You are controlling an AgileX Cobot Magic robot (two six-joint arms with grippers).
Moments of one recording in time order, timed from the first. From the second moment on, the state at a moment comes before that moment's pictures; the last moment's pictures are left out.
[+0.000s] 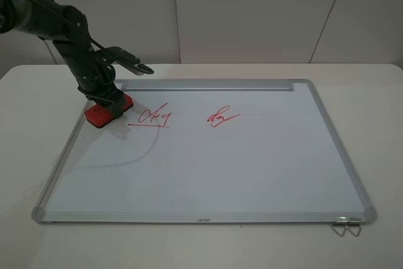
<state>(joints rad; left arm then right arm) -0.22 2.18 -1.43 -0.03 0.64 0.51 0.00 -0.01 -0.52 0.00 1.06 0.06</state>
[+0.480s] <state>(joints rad) -0.22 2.15 -1.43 -0.07 0.66 0.51 0.00 -0.01 -0.52 0.00 1.06 0.06</state>
